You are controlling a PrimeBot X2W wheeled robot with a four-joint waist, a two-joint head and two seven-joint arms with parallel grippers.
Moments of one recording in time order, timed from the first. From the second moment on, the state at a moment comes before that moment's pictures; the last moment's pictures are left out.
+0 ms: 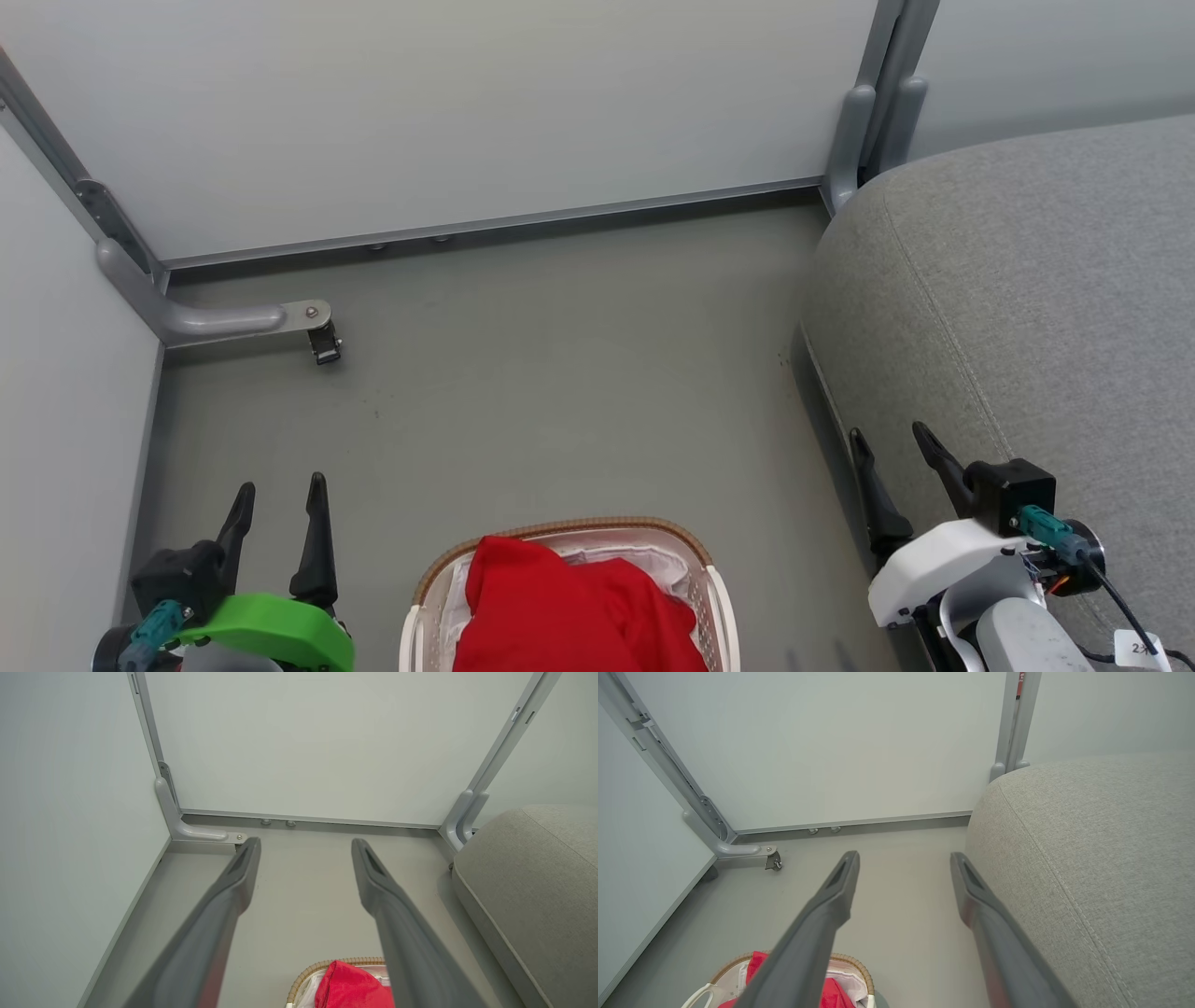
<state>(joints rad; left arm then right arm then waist) -0.05 0.12 -0.03 0.33 -0.32 -0.13 -0.20 -0.16 -0.05 0.08 0.37 0.22 0.13 -0.20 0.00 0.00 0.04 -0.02</state>
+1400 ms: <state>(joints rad) -0.48 0.30 -0.67 0.72 -0.56 -0.13 -0.26 -0.40 -0.05 0.14 0.18 -0.02 0.13 -0.26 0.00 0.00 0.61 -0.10</state>
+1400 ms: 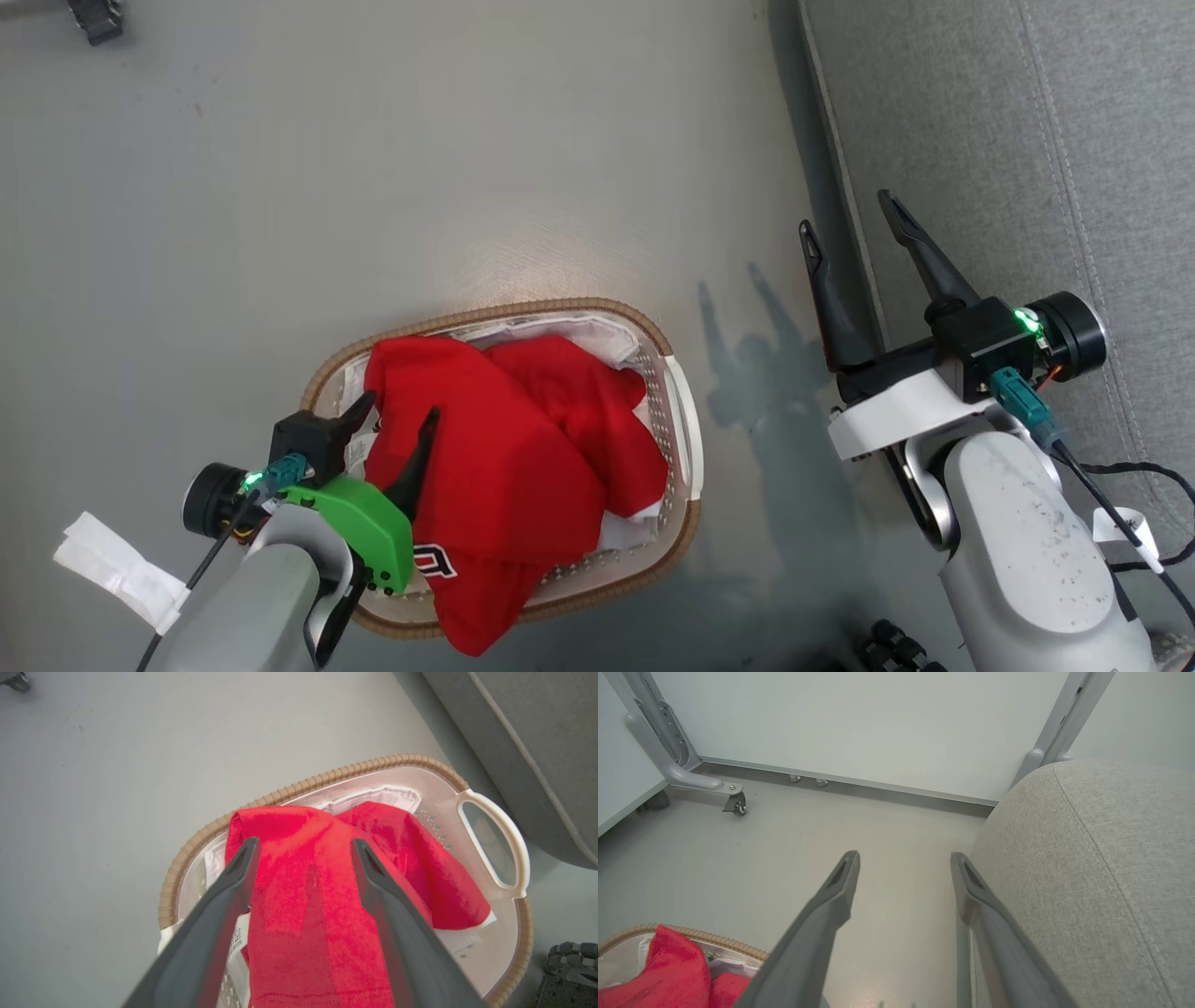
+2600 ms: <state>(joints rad) -0.79 0.28 -1.21 1.05 -0.92 -0.13 -0.19 -0.43 -0.05 0.18 0.17 0.00 0.13 -0.26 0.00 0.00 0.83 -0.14</state>
